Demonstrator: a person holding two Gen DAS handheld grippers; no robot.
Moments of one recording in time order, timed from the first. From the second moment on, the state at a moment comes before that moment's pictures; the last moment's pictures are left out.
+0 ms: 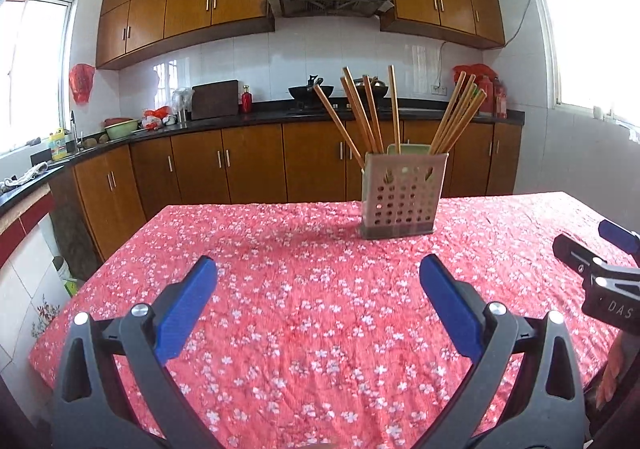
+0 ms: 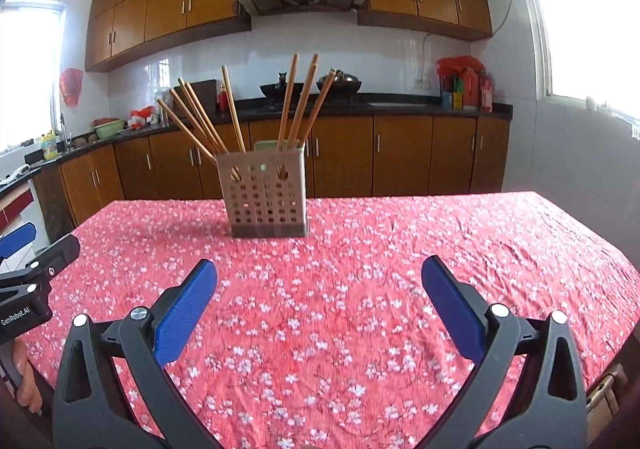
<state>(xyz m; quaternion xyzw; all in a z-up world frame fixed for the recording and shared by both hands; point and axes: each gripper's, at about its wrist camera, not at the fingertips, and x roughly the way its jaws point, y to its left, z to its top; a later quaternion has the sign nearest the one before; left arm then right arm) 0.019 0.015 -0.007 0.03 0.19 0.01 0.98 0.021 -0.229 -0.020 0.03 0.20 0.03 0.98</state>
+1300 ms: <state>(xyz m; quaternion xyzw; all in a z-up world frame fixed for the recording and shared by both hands) 0.023 0.012 -0.026 0.01 0.21 0.00 0.98 0.018 -0.225 -0.032 0.03 0.21 0.03 0.98</state>
